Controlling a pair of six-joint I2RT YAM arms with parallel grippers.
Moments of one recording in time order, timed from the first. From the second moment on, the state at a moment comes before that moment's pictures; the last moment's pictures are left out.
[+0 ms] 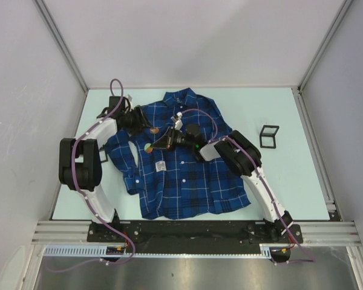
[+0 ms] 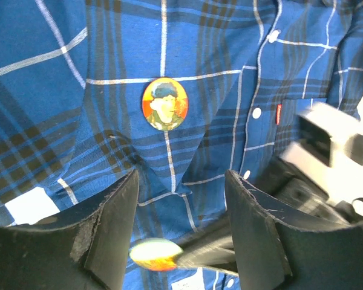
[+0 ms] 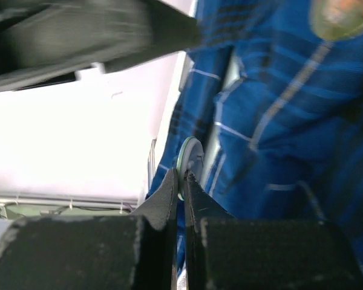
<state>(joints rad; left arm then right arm) -0.06 1.80 1.24 -0.31 0.36 -0.50 0.71 2.48 1.43 1.00 -0.66 1.22</state>
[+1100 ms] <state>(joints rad) -0.13 1.78 1.13 -0.14 0.72 -0.86 0.83 1.82 1.05 0.42 0.02 -0.23</state>
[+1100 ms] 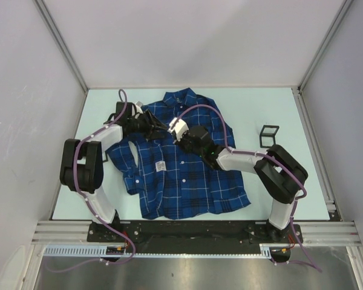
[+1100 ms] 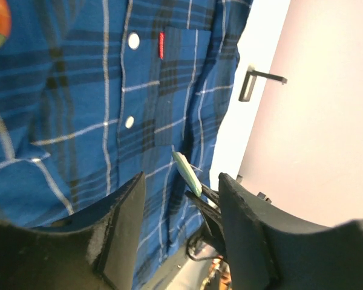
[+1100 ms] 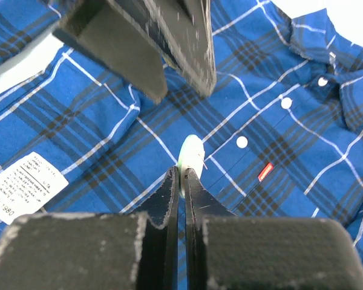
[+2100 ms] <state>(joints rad) -0.19 1.78 1.11 -0.10 0.74 -0.88 0.89 1.83 1.05 0.48 0.09 -0.32</state>
